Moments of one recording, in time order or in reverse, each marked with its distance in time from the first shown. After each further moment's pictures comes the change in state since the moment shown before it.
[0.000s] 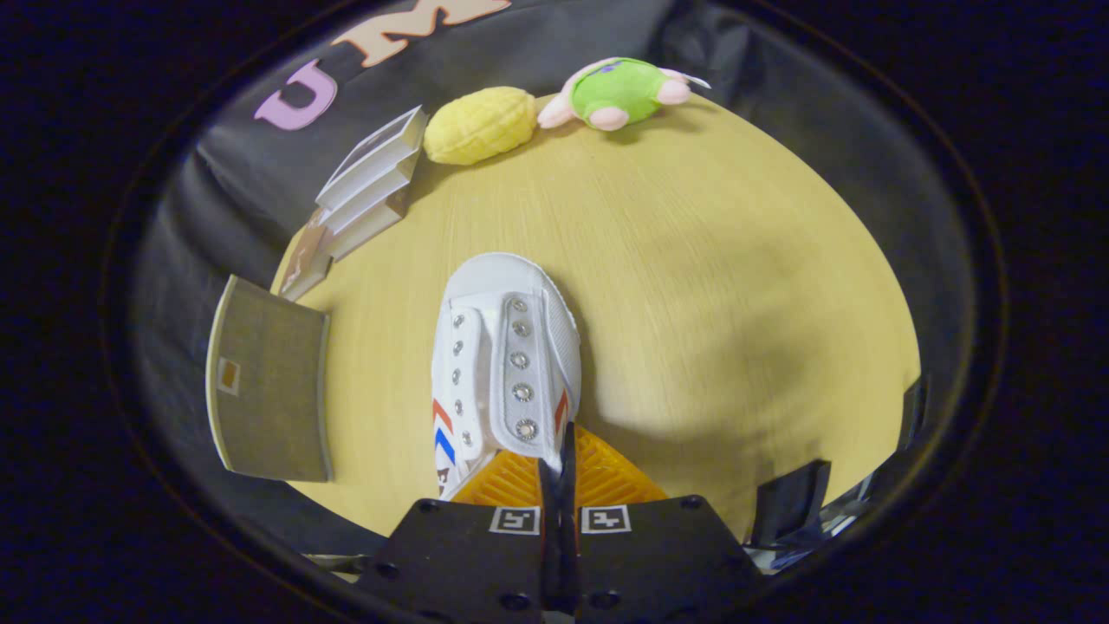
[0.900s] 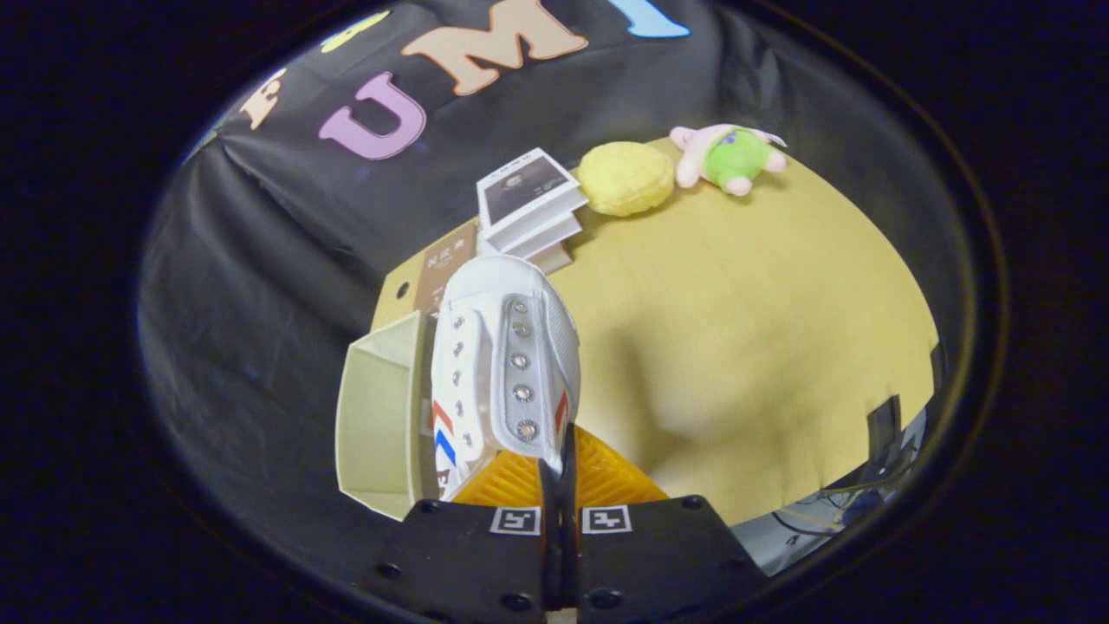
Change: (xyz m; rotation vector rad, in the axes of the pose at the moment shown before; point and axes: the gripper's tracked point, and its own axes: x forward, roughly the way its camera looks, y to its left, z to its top) arm -0.097 0.223 0.005 0.008 -0.122 0.174
